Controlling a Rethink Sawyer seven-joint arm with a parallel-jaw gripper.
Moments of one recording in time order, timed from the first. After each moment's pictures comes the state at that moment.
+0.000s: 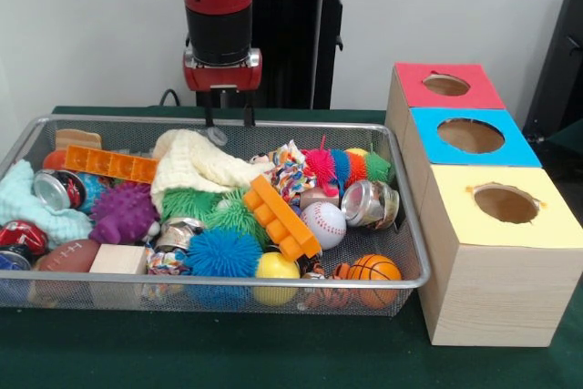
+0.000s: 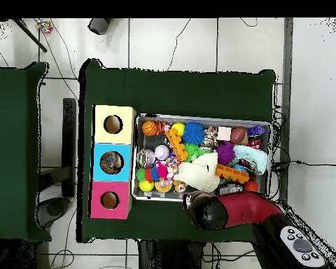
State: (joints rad) arm -0.74 -0.65 0.33 1.99 -0.69 0.44 1.86
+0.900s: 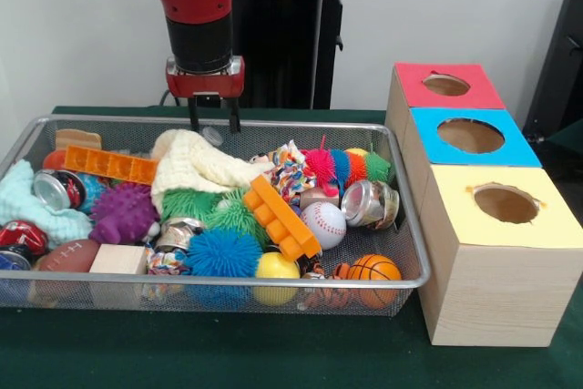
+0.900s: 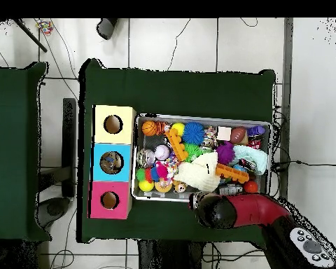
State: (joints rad) arm -0.80 -0.61 0.34 1.97 -0.69 0.45 1.86
